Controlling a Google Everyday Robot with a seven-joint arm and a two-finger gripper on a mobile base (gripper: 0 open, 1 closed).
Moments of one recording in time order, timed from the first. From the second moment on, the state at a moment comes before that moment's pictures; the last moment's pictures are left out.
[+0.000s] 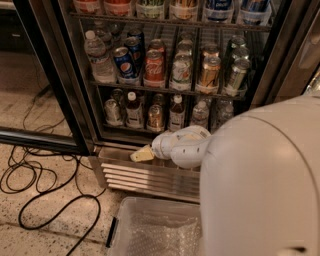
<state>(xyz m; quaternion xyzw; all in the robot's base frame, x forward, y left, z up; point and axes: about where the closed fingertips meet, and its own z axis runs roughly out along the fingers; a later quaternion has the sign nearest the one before) 0.677 0.025 0.594 -0.33 0.84 0.13 0.41</state>
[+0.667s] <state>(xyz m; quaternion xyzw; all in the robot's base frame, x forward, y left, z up) 0.685 0.042 0.572 -0.30 0.85 0.15 0.41</state>
